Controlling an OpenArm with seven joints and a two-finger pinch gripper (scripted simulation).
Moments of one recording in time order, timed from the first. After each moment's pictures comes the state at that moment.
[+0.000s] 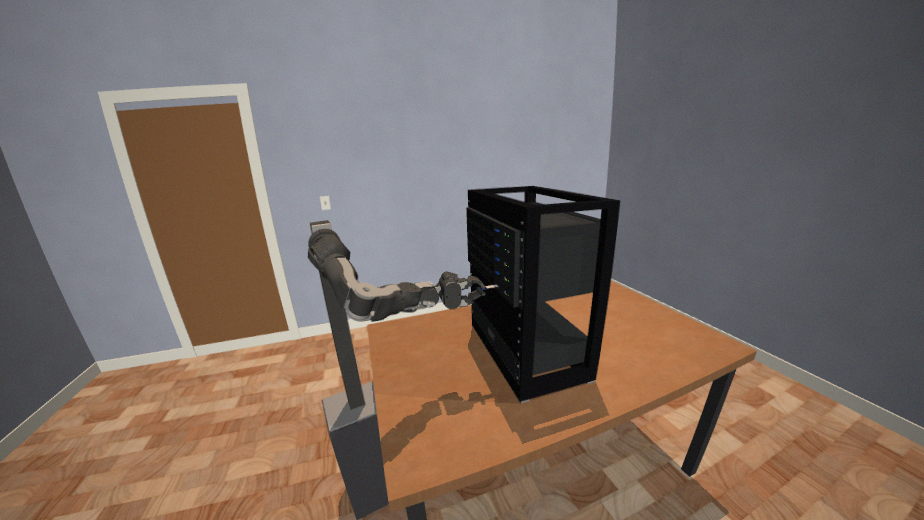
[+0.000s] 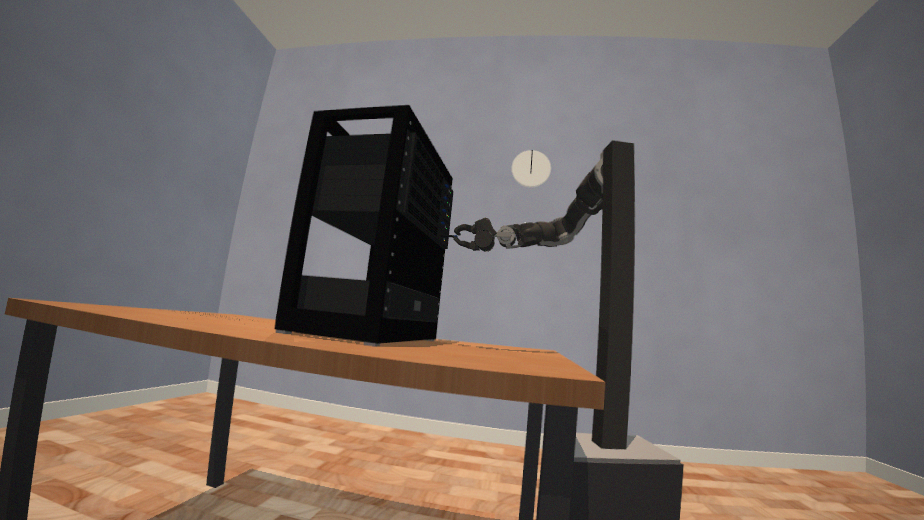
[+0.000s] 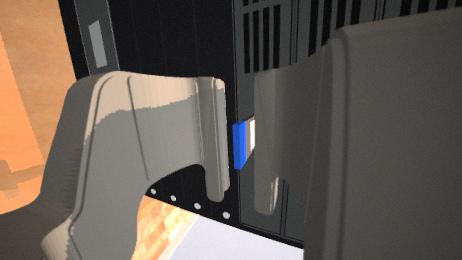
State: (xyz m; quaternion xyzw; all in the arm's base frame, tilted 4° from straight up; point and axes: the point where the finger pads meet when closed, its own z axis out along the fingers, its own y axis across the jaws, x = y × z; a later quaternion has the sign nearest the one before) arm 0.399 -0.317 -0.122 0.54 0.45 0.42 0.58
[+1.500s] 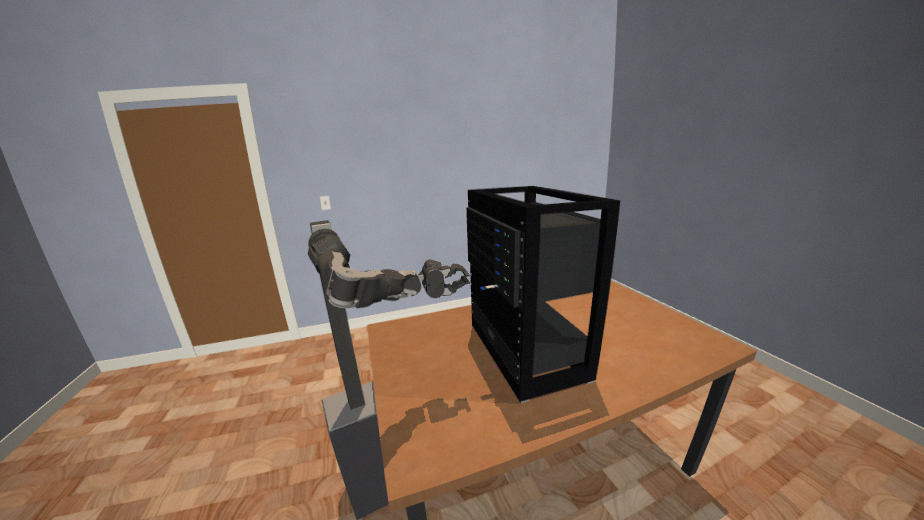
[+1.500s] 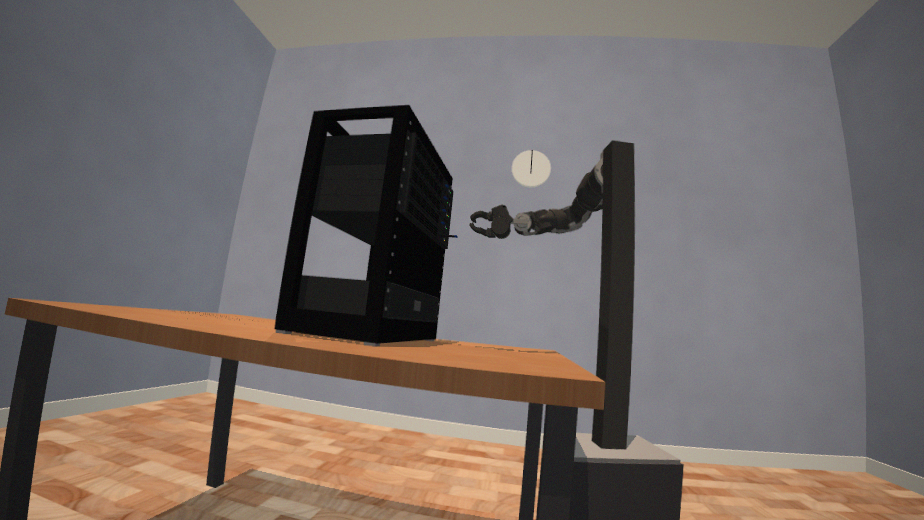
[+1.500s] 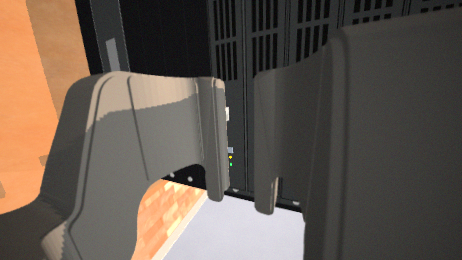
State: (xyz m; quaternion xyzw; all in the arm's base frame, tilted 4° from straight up) arm 0.351 -0.304 -0.075 0.54 0.45 0.42 0.58
